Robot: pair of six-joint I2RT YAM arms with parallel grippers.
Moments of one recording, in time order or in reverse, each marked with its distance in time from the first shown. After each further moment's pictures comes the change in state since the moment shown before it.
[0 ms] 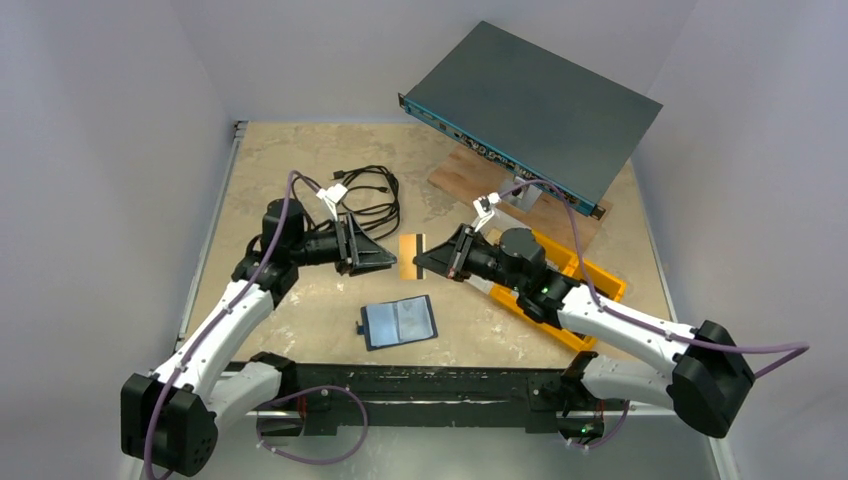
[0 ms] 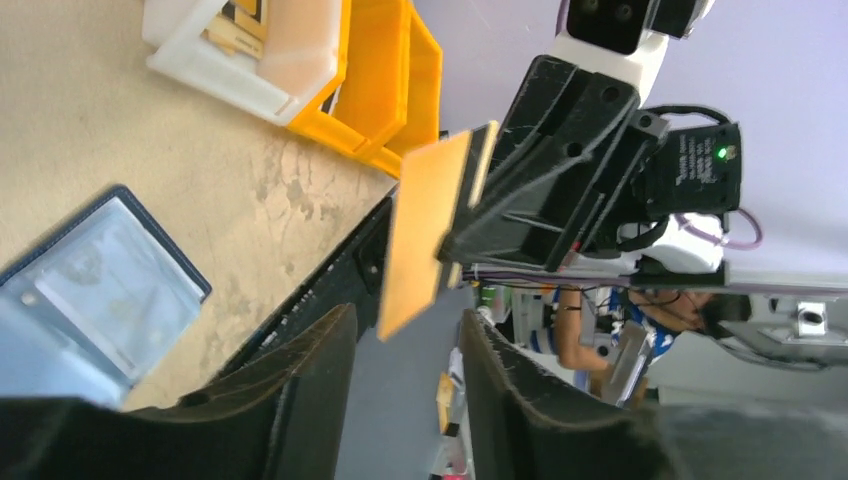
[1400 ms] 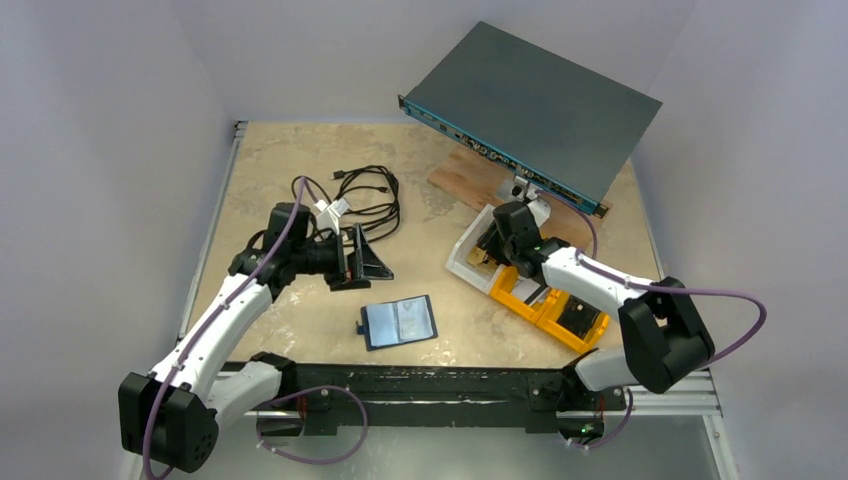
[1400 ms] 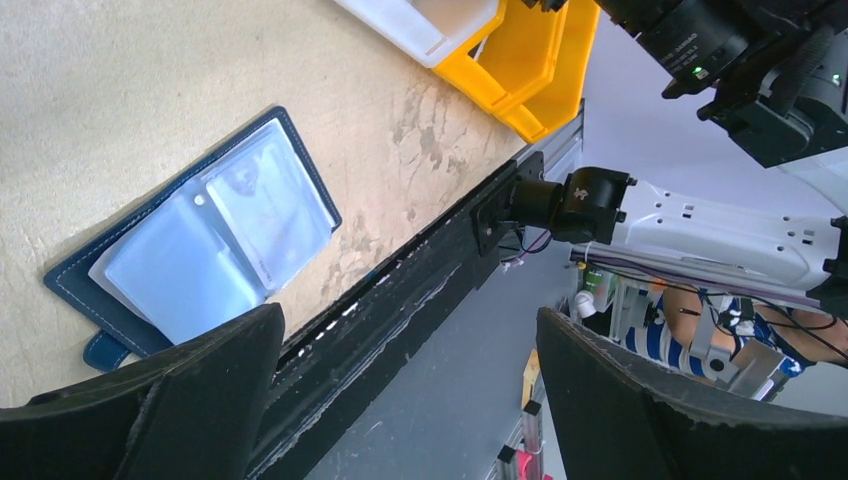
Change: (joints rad) left arm -0.001 0.020 0.109 -0.496 -0.159 0.367; right arm -0.295 0.285 0.135 -0.539 0.546 -0.074
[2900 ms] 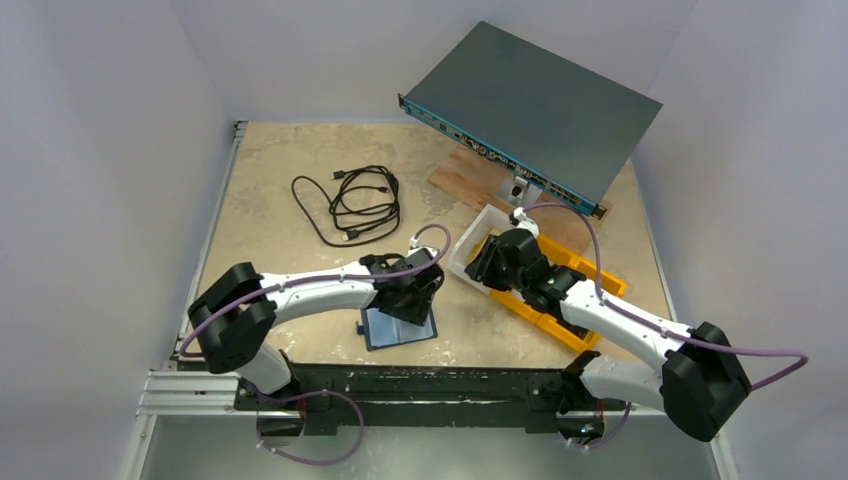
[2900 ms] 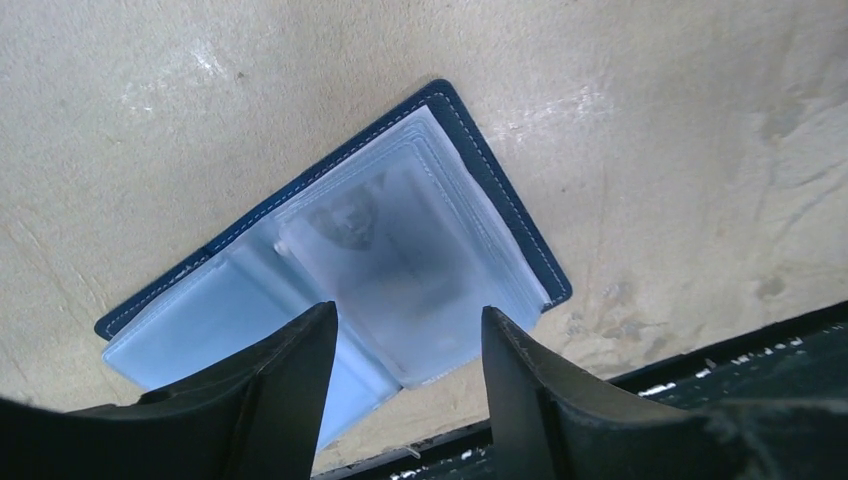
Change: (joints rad) left arm -0.722 0.543 0.182 -0.060 -0.914 -0.026; right arm 0.154 -0.274 -0.147 -0.044 -0.151 -0.077
